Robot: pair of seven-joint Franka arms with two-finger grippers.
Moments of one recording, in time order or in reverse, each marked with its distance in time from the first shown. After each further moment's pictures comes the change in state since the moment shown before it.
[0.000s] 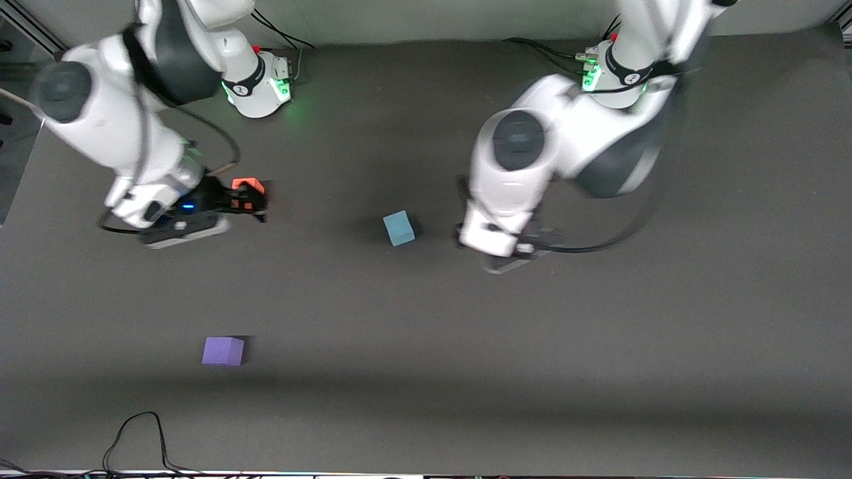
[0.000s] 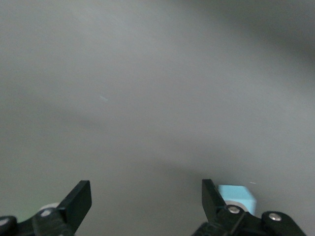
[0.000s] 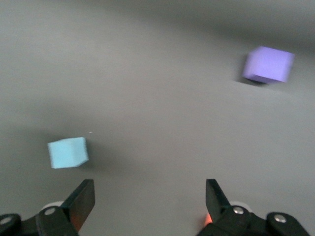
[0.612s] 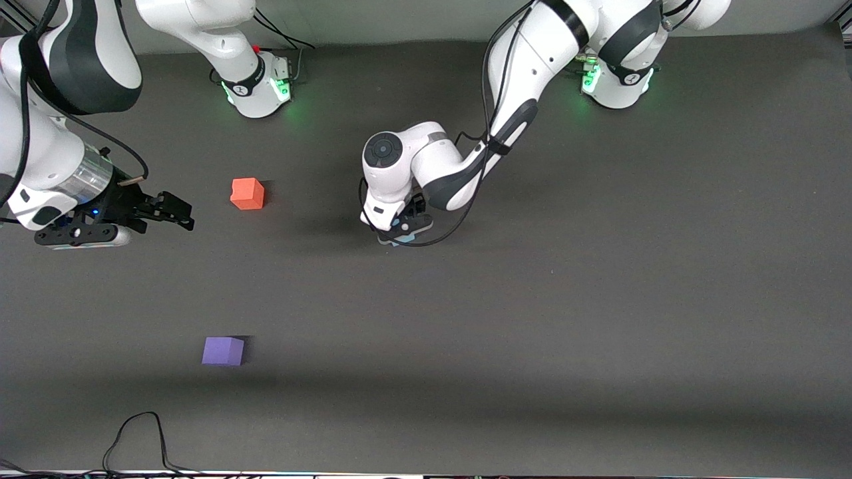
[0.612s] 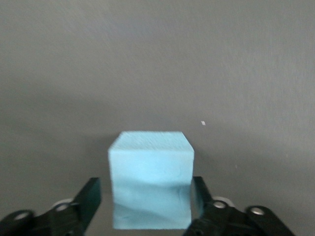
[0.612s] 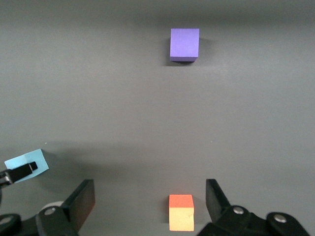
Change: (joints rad) left arm -0.481 0.473 0.065 0.079 0.120 0.468 -0.464; right arm -0.281 -0.076 -0.008 -0.012 -0.006 -0.120 -0.052
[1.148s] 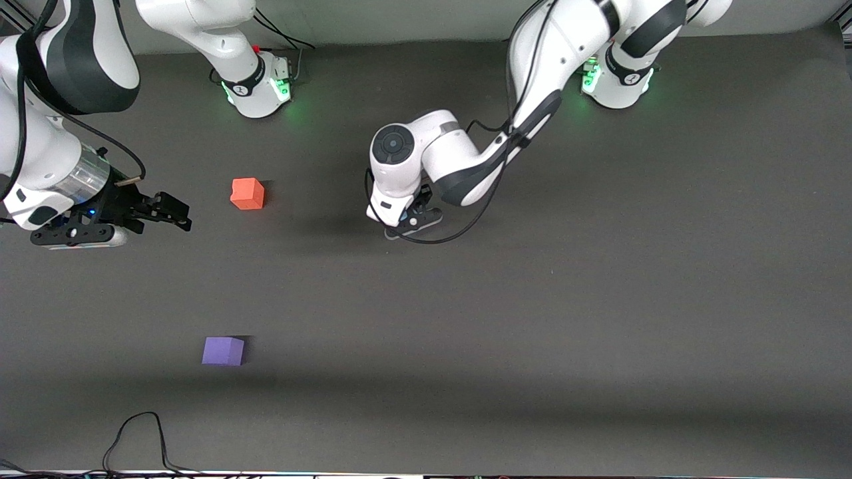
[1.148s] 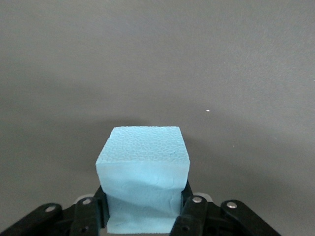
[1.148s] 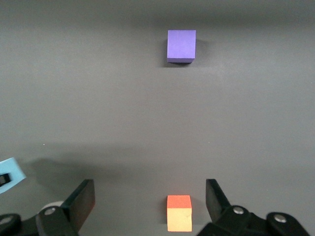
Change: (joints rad) left arm 0.088 -0.049 -0.104 -0.072 -0.004 0.002 0.011; right arm -0.013 0.000 -0.004 0.003 -0.005 0.000 0.000
